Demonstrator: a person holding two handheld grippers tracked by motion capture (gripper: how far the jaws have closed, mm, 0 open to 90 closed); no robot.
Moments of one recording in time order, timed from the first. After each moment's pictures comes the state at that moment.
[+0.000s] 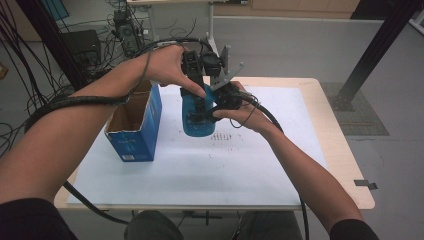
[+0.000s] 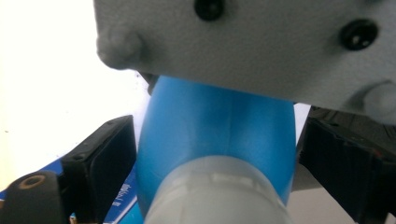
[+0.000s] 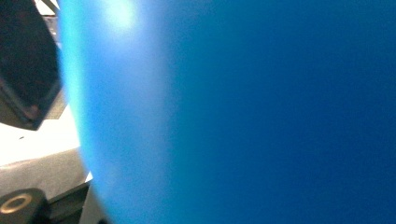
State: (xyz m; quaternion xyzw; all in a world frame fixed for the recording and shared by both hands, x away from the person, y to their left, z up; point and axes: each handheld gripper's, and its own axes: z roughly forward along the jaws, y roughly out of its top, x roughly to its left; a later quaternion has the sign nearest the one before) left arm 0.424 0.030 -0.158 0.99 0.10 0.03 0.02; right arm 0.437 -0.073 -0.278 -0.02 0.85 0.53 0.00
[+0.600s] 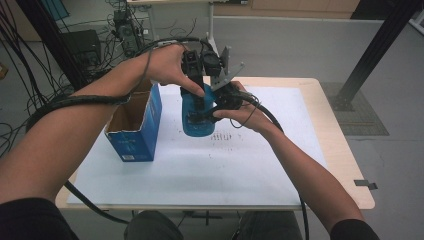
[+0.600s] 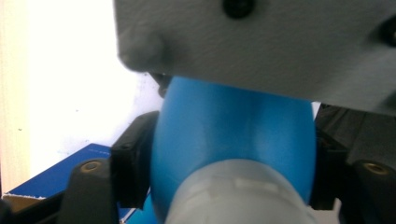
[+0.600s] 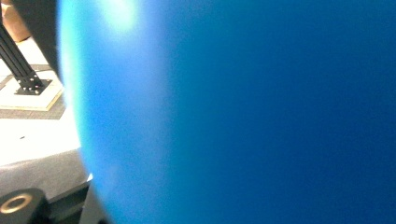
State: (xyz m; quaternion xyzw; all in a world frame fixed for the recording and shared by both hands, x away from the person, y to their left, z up) left arm 0.423 0.028 -0.159 0.99 0.09 0.04 0.01; right arm 0.435 -0.074 -0.276 -0.02 0.85 0.53 0.00
